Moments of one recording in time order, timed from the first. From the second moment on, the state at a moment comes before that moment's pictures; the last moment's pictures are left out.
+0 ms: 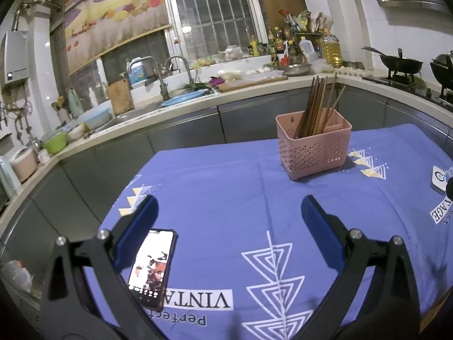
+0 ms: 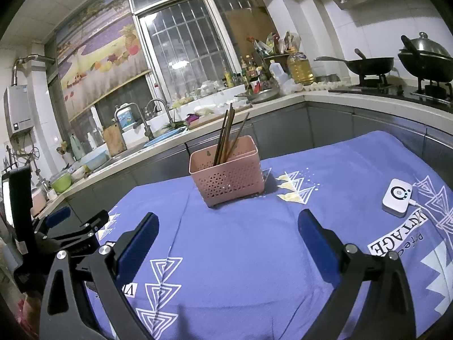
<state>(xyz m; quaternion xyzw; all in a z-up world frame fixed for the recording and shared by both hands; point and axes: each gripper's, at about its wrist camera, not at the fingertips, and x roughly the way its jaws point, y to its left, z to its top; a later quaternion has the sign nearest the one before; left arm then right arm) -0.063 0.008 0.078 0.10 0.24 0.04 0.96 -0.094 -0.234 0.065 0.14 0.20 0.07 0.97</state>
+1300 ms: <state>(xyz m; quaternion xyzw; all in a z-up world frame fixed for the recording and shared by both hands) -0.066 0.013 0.076 0.08 0.24 0.04 0.97 -0.107 -0.213 0.060 0.15 0.20 0.08 0.96</state>
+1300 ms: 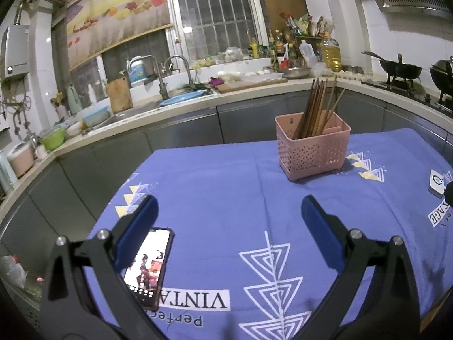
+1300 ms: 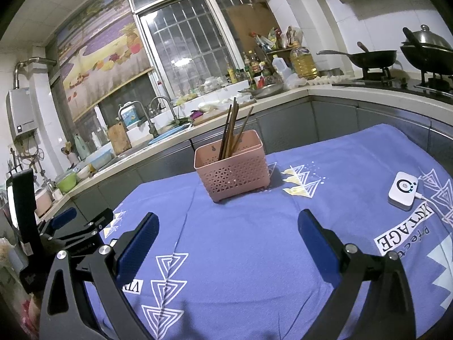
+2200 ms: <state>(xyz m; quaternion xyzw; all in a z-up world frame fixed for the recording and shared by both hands) -0.066 0.013 0.066 0.11 0.24 0.06 0.96 -0.113 -0.205 0.058 0.15 0.21 0.08 0.96</state>
